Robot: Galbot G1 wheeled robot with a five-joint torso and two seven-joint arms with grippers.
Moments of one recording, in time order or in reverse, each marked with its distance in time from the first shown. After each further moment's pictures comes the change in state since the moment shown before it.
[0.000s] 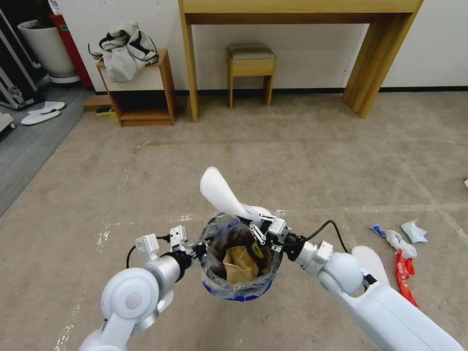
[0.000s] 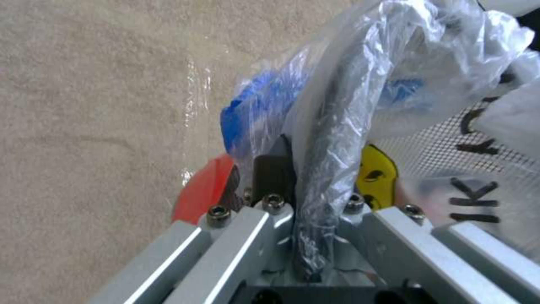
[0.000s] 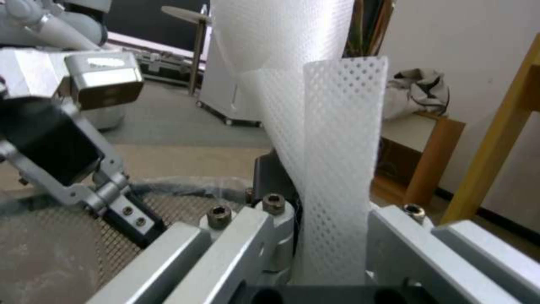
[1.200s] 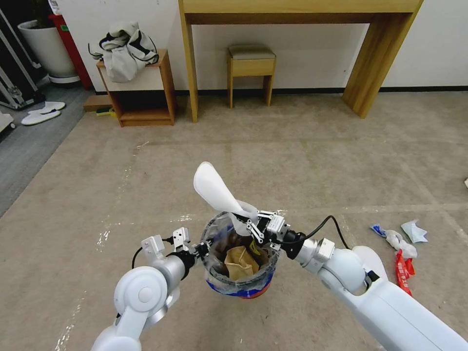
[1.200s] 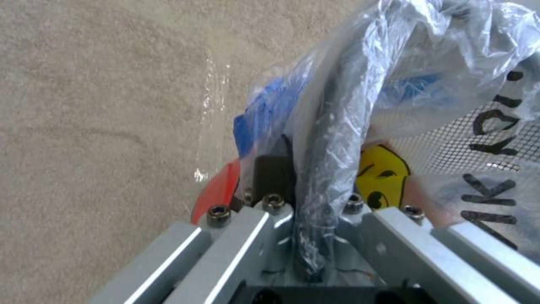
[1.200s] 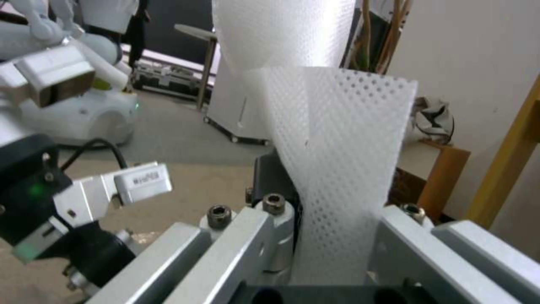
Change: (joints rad) left arm -0.010 -0.071 0.001 0.095 0.090 -0.009 0.037; right arm 0.012 -0.057 0.004 0.114 0.033 -0.022 0.014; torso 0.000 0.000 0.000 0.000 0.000
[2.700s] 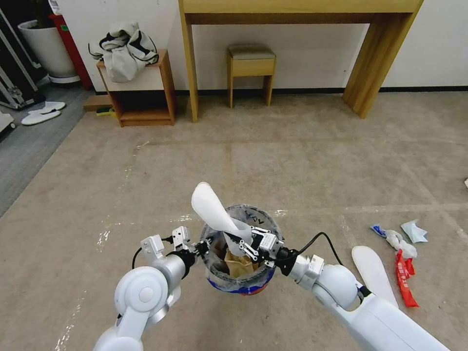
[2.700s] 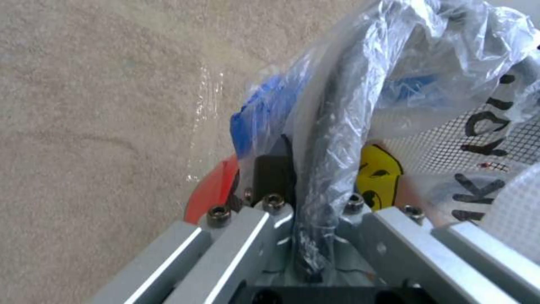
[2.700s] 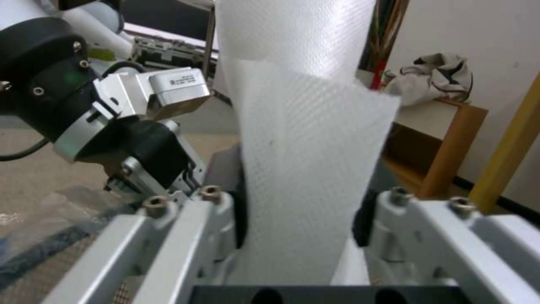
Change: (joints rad) left arm 0.003 -0.021 -0.015 -0.013 -0.007 -0.009 0.001; right arm -0.071 0.049 -0.016 -0.071 -0.078 0.004 -0.001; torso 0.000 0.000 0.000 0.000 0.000
